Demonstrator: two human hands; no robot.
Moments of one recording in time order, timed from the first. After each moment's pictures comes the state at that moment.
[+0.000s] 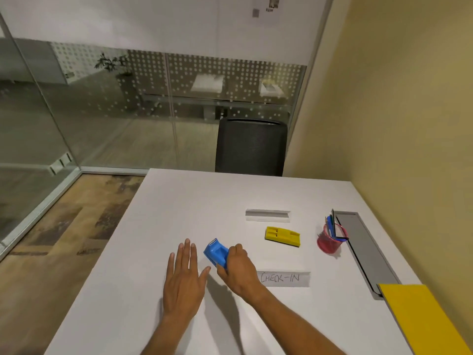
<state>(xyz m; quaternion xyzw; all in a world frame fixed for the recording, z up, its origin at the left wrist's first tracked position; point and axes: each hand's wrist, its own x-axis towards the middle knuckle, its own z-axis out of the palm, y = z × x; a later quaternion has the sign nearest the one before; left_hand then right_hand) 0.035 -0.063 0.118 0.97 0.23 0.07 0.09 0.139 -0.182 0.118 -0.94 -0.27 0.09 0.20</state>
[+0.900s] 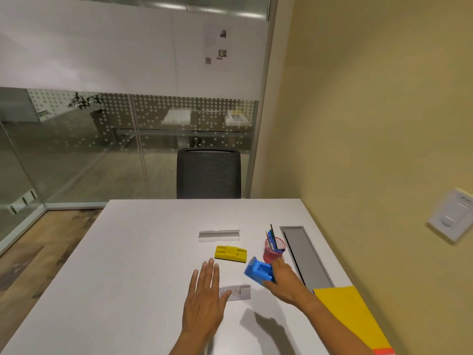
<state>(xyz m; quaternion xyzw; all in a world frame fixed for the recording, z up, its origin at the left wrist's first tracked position) 0.080 -0.278 0.164 0.98 0.08 0.14 0.11 0.208 -0.487 0.192 -0.95 -0.22 0.09 0.18</state>
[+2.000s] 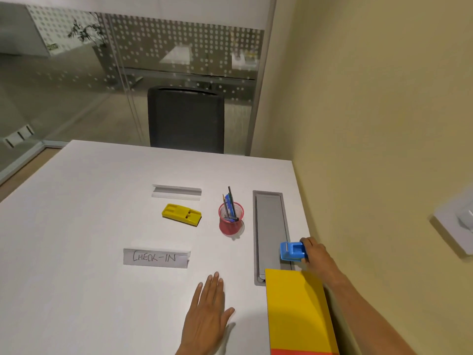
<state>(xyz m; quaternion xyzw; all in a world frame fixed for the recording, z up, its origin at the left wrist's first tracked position) 0.175 -0.517 0.003 0.99 0.11 0.04 0.09 0.431 -0.754 0.054 -0.96 -0.21 0.13 0.08</state>
